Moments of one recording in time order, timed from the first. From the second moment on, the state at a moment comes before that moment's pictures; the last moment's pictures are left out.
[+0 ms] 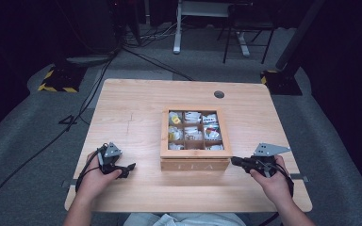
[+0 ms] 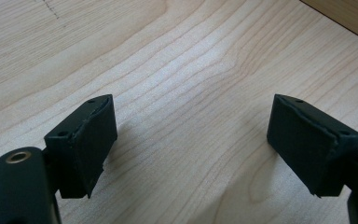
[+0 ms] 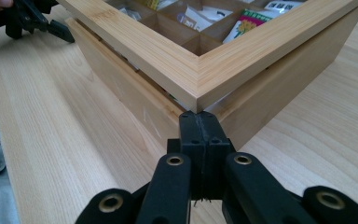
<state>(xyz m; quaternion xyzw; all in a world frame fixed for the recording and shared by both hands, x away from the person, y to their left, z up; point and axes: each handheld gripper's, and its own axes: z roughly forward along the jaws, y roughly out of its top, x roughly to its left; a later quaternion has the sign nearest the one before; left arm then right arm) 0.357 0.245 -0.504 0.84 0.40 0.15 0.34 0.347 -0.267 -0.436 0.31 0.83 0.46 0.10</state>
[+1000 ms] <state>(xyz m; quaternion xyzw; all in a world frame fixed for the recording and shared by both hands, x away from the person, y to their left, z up) 0.363 0.242 -0.504 0.84 0.39 0.15 0.34 0.372 -0.267 -0.371 0.30 0.80 0.50 0.13</state>
